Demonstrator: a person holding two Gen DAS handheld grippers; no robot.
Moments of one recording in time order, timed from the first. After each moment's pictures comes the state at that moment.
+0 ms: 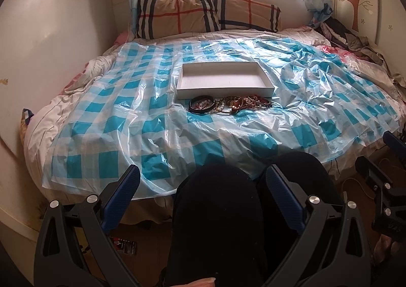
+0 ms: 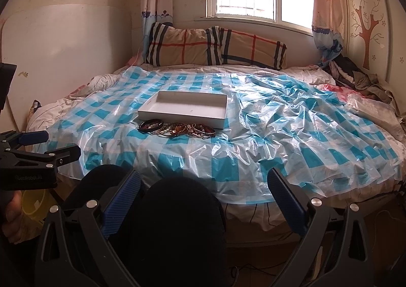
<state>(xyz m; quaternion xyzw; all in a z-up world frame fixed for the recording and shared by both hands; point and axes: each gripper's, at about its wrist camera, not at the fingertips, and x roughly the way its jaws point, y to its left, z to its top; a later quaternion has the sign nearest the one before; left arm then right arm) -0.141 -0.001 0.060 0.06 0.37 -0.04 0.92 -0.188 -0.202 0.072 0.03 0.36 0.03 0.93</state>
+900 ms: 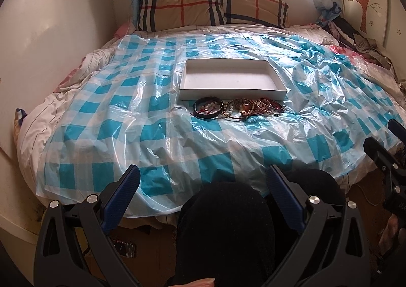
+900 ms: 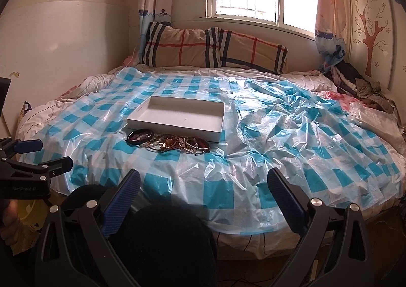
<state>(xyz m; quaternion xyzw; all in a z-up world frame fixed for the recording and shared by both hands) -0.079 0.007 0.049 0.04 0.40 -0.03 0.92 -0.122 -0.208 0.064 0.01 0.36 0.03 0.93</state>
